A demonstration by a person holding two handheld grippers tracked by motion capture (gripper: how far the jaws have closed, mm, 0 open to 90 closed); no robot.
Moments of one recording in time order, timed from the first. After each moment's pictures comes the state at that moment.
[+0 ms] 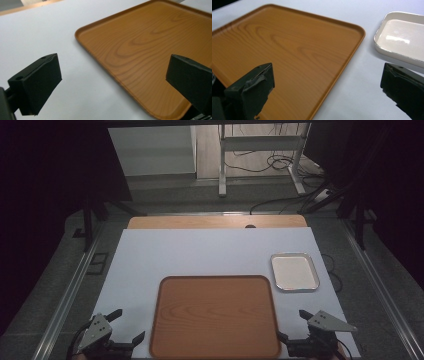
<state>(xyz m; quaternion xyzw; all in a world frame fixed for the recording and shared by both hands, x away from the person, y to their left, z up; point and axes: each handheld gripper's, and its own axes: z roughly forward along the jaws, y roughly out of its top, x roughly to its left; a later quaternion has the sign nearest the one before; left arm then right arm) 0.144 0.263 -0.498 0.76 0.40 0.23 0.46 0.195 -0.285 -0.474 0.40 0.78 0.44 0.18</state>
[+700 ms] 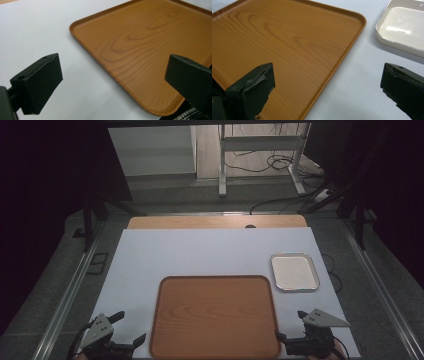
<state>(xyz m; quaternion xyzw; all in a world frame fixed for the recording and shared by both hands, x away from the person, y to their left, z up) 0.146 0.261 -0.500 0.77 0.41 0.20 0.45 0.203 -0.282 -0.483 0.40 0.80 0.41 0.17</state>
